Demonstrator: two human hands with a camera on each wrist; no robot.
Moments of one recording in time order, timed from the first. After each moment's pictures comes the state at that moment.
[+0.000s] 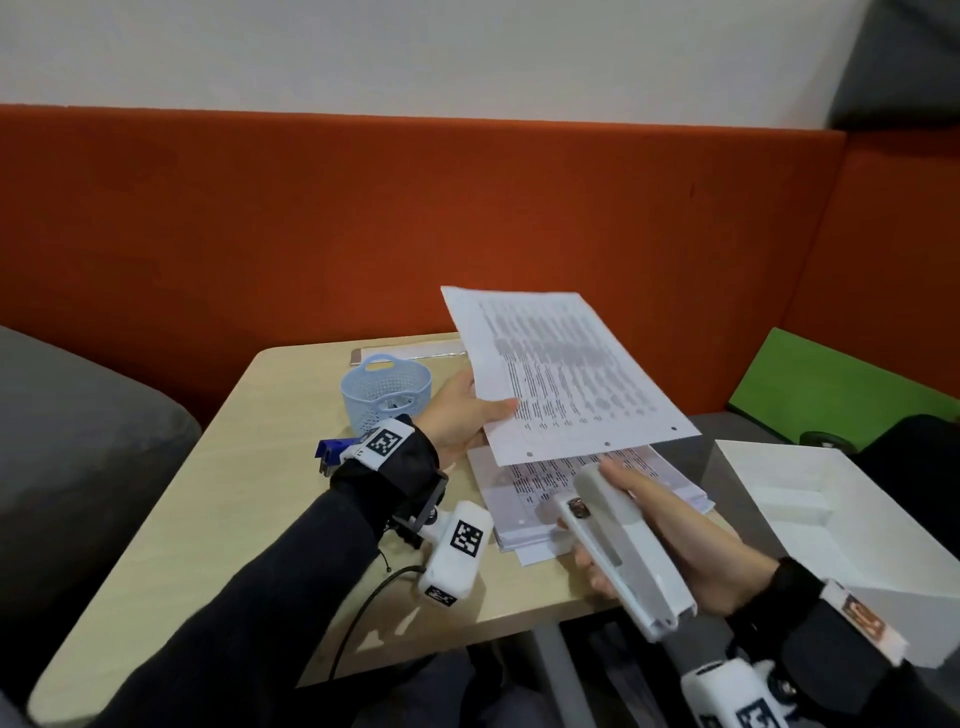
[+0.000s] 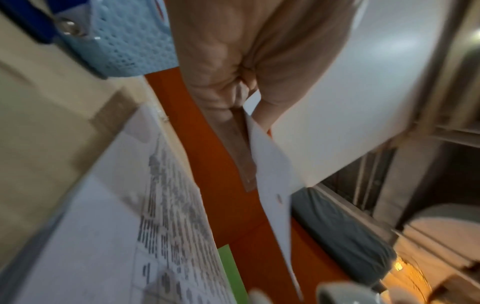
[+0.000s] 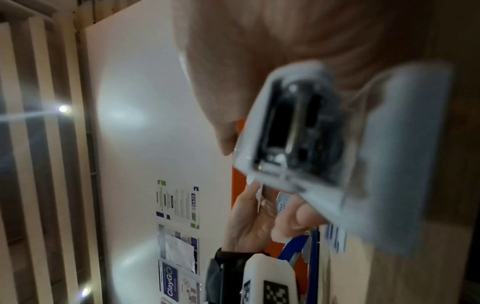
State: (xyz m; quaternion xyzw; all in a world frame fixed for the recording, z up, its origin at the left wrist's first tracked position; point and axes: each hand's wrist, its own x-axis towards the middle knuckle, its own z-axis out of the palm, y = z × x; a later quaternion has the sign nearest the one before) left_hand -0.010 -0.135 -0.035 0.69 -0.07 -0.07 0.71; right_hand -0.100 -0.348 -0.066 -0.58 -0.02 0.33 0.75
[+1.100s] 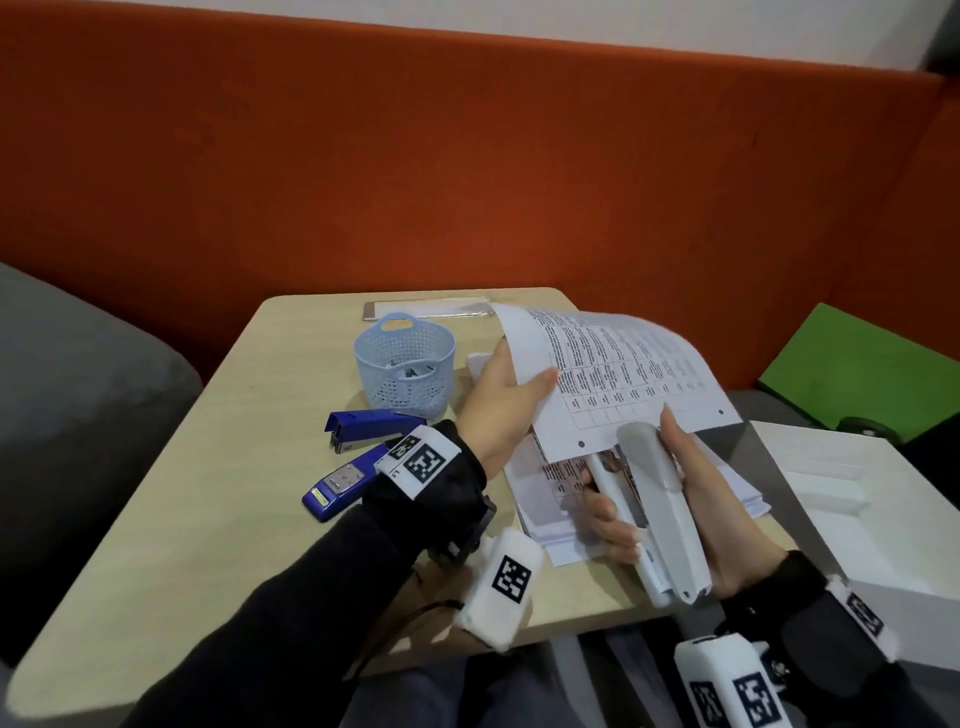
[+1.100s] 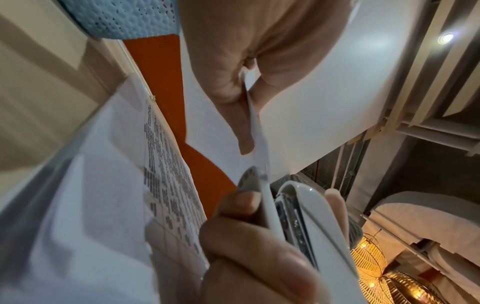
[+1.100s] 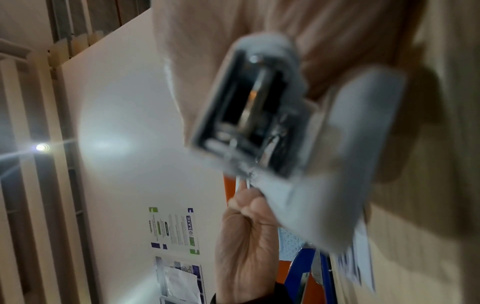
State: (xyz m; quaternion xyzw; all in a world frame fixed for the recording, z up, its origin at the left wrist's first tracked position) left_hand 0.000 -0.152 -0.073 0.63 -0.07 0.02 0.77; right_hand -0.067 -0.326 -0.087 -0.43 -0.09 0.35 0.83
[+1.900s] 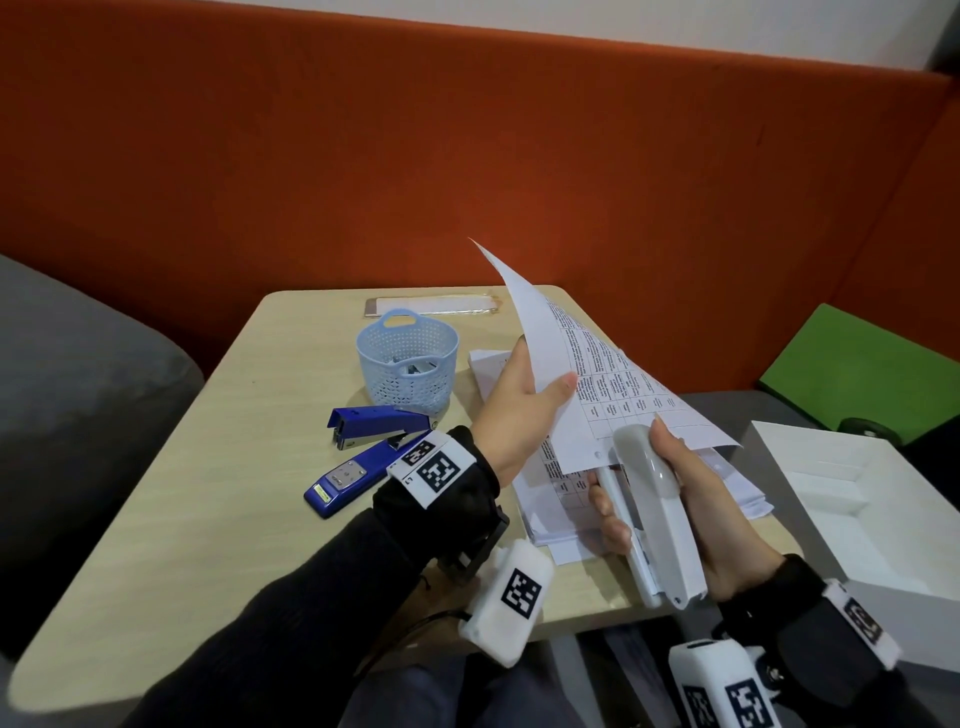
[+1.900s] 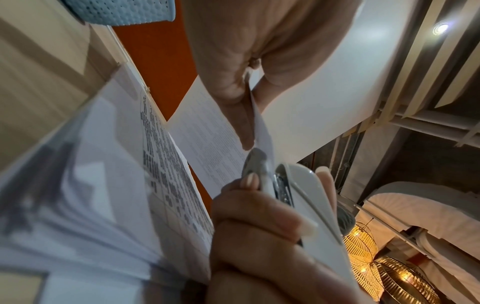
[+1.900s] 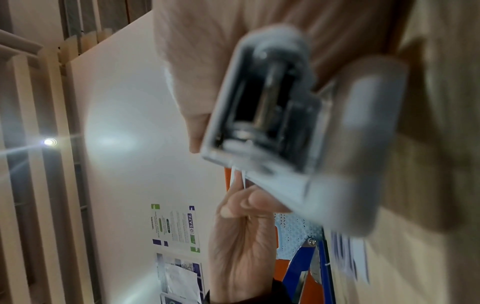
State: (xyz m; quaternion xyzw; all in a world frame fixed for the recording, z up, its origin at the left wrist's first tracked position) left_hand -0.003 -0.160 -0.079 0.63 -0.12 0.02 0.76; right_hand -0.071 -0.322 -0.088 -0.49 -0.06 0.27 0.82
